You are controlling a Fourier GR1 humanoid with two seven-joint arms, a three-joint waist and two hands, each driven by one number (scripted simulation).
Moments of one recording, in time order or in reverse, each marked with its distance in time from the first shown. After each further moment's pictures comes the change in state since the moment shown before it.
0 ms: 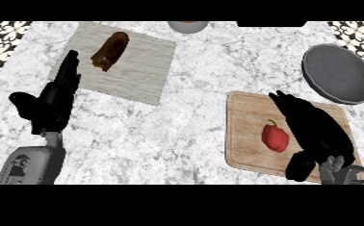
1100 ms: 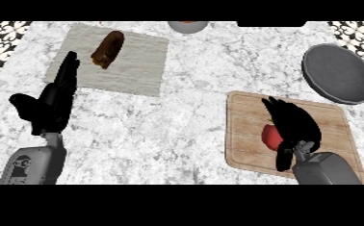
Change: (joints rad) left arm 0.003 -0.043 0.056 0.011 -0.046 -0.049 -0.016; right arm -0.029 0.113 -0.018 0.301 0.227 0.006 -0.143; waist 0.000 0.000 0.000
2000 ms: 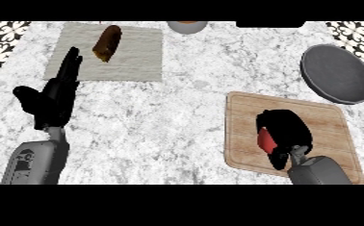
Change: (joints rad) left arm -0.040 -0.021 0.022 0.021 -0.023 -0.009 0.021; right arm 0.026 0.017 0.024 0.050 0.105 -0.067 -0.206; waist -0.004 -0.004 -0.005
